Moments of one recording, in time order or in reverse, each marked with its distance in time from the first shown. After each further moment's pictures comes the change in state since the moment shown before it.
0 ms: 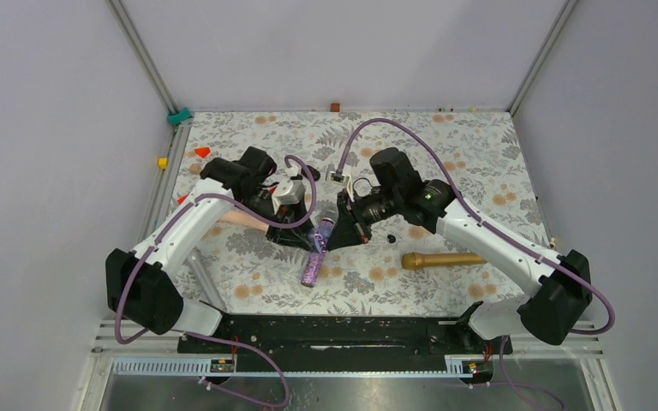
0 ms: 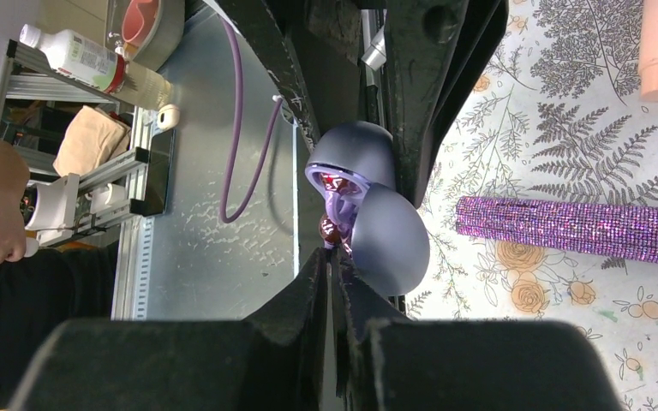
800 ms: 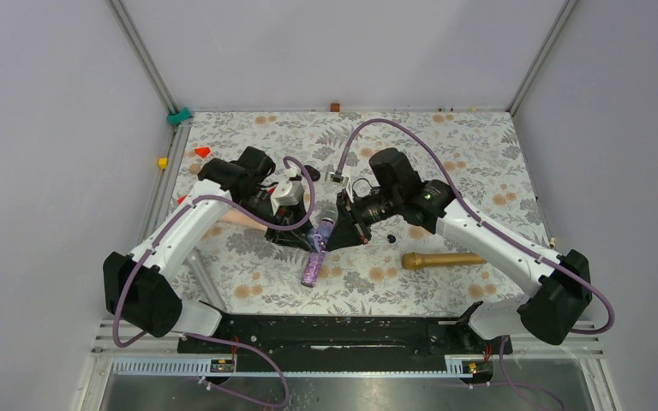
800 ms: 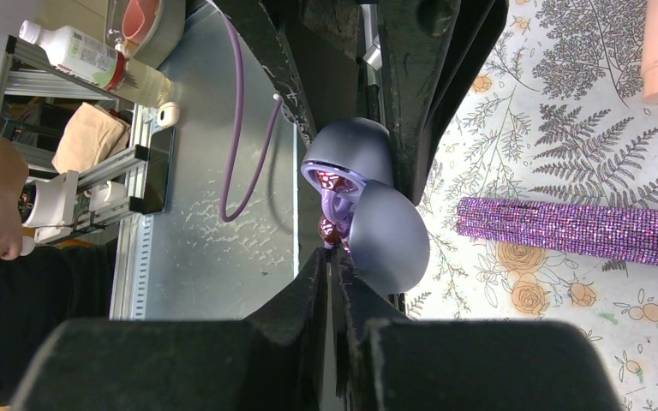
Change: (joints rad) left arm 0.000 -0.018 -0.002 0.000 -0.008 0.000; right arm 0.002 0.002 0.000 -0.001 0.002 -0.004
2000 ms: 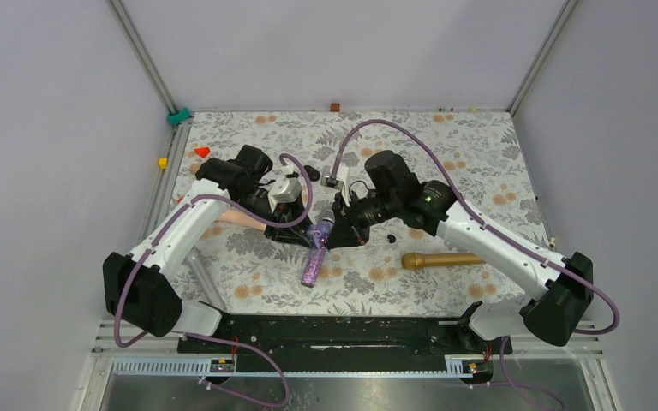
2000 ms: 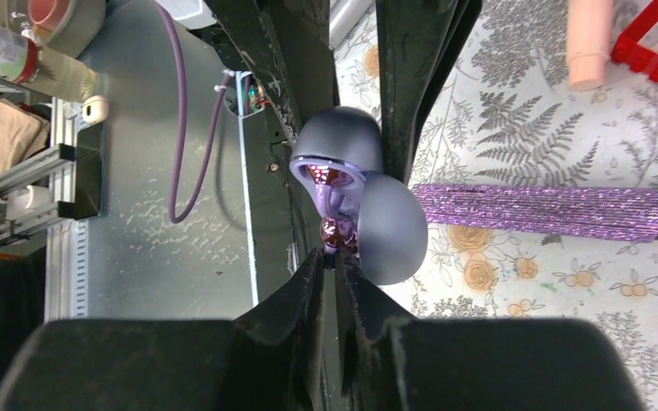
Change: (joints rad) left arm 0.022 0.000 0.000 0.023 0.016 0.001; right arm 0.053 -0.012 0.041 -0.081 0.182 -0.067
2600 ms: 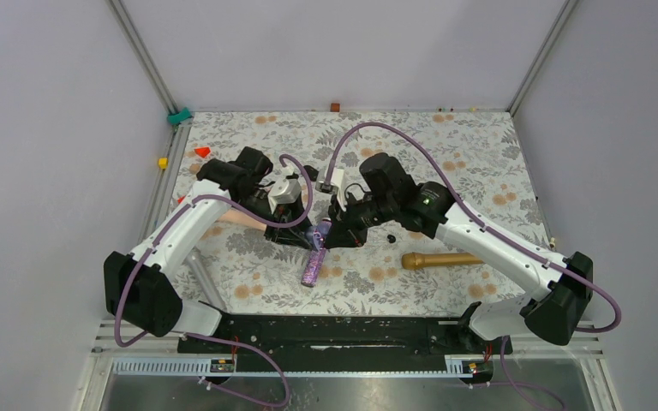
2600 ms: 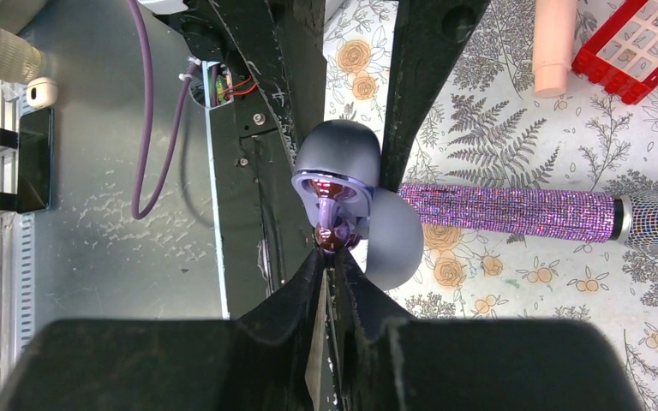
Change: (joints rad) left arm 0.000 0.000 -0.017 -0.003 0.010 0.005; right arm 0.048 0.003 0.040 -0.038 0.105 -0.072
